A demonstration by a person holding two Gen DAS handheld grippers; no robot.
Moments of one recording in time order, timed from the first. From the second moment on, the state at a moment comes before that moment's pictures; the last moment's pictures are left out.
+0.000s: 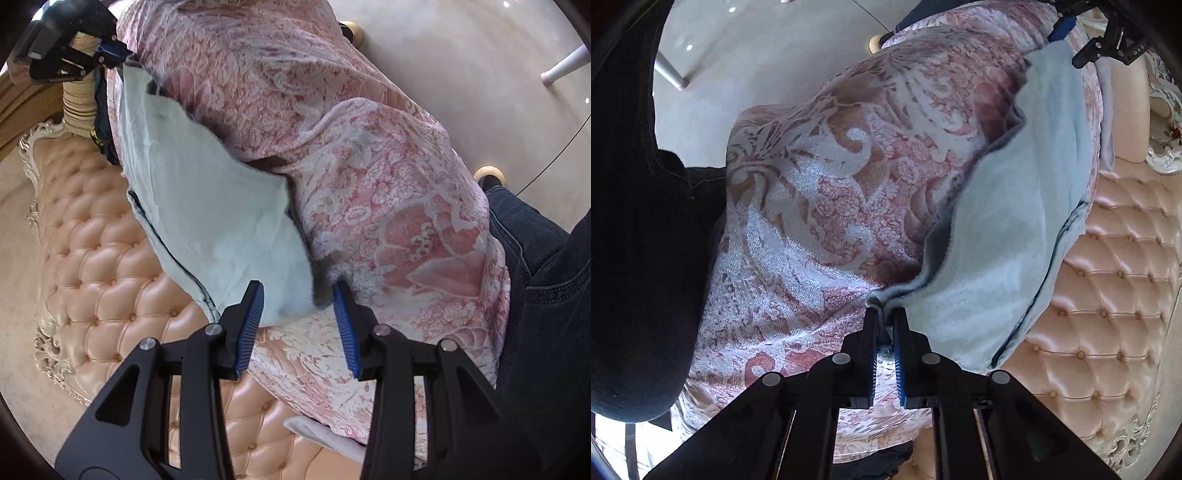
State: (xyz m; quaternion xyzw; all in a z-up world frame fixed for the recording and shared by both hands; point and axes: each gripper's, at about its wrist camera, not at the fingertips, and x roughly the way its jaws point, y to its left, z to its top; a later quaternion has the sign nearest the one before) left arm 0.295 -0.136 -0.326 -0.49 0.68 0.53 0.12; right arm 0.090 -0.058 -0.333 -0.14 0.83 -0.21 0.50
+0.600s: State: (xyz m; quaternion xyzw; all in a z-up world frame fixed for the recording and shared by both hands) left arm 0.259 -0.184 -0.219 -0.52 0.47 0.71 -0.06; right arm 0.039 -0.113 -0.217 0.09 0.63 -0.50 0.59
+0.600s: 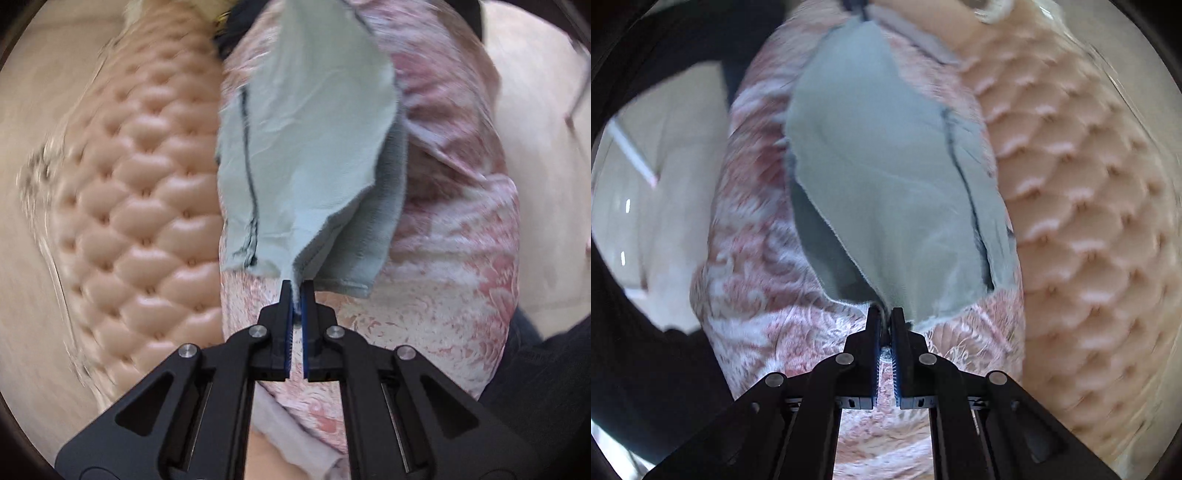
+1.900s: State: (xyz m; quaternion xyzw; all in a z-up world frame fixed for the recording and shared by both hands) left arm 0.108 -0.410 -0.173 -0.54 0.20 0.81 -0.14; right arm -0.162 -0.204 -0.155 0.40 0.21 -0.69 0.57
